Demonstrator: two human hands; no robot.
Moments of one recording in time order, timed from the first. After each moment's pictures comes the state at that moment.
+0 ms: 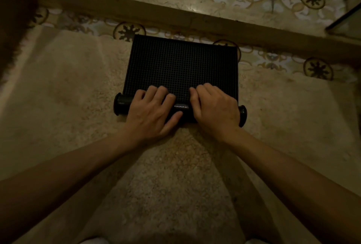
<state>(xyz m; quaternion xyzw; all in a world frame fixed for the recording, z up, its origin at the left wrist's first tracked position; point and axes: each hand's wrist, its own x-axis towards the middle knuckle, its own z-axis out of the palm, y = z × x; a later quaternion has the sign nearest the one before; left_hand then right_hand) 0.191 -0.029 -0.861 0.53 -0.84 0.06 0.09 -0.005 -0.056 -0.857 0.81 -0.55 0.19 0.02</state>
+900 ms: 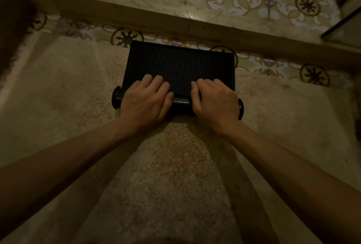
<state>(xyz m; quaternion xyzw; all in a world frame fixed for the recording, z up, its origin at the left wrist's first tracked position) 0.193 -0.066 -0.852 0.54 -0.83 0.07 0.11 -0.009 -0.085 -0.847 0.80 -0.57 0.18 0.00</state>
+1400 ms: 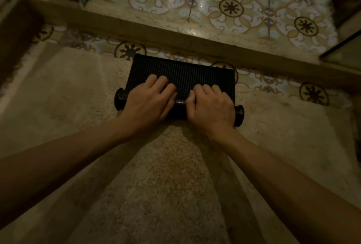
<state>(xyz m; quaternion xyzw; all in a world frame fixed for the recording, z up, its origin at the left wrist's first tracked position) 0.193 -0.098 -0.847 0.53 -0.84 0.06 0.14 0.004 -0.107 -0.847 0.80 -0.59 0.14 0.03</state>
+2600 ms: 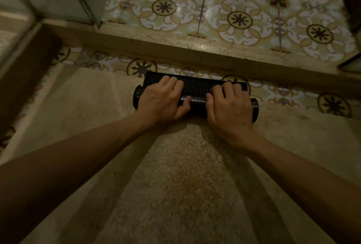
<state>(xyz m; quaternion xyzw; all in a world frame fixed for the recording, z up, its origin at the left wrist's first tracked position) 0.201 -0.155 -0.853 0.52 -0.84 0.10 0.13 -0.008 -0.144 -0.852 0.79 -0.59 0.14 0.08</state>
